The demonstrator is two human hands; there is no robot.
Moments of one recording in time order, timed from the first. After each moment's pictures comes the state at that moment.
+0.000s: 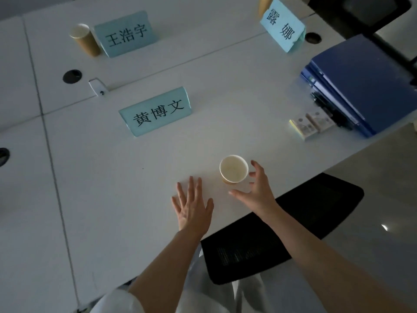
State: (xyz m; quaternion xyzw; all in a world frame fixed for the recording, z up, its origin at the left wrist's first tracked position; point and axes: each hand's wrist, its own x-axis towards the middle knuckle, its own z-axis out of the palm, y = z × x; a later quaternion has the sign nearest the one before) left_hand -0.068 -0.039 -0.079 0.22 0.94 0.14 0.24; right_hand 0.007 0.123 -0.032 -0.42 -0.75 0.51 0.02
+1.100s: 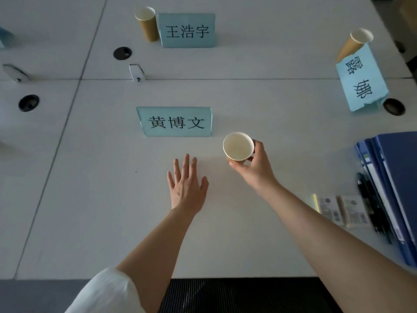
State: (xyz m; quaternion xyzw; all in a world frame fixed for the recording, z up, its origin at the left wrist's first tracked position) left_hand -0.164 0.073 -0.081 0.04 0.97 0.18 0.14; right_hand -0.173 0.256 -0.033 -0.23 -0.82 0.53 -0.02
